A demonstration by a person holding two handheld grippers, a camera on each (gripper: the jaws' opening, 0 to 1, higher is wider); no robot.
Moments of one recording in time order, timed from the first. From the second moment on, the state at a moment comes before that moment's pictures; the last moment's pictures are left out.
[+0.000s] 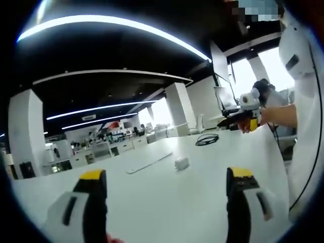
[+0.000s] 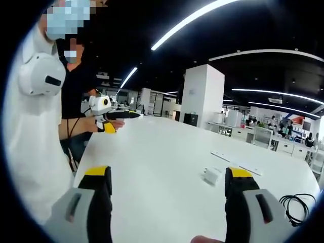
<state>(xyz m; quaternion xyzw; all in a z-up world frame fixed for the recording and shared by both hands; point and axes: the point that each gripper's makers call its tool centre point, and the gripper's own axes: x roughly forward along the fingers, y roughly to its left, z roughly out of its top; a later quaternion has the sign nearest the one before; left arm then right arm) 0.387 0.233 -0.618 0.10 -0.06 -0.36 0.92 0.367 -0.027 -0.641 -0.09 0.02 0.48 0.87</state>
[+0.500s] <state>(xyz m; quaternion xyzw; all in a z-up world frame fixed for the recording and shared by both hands) 0.390 0.223 -0.622 0.13 -0.05 -0.38 0.91 0.368 -0.031 -0.641 -0.10 0.02 0.48 0.87</state>
